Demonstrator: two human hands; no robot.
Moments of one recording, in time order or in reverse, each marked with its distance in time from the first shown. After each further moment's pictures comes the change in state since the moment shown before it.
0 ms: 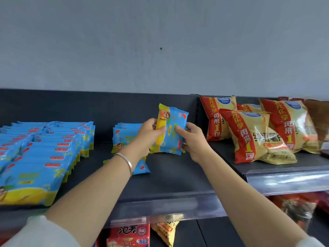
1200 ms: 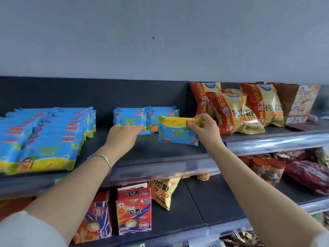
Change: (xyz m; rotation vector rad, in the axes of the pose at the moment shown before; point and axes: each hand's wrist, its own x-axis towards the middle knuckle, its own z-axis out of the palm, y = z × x) left_hand -0.086 -0.028 -0.066 1.414 0.065 0.503; right_hand -0.092 -0.008 -0.031 -0.469 0.337 -0.170
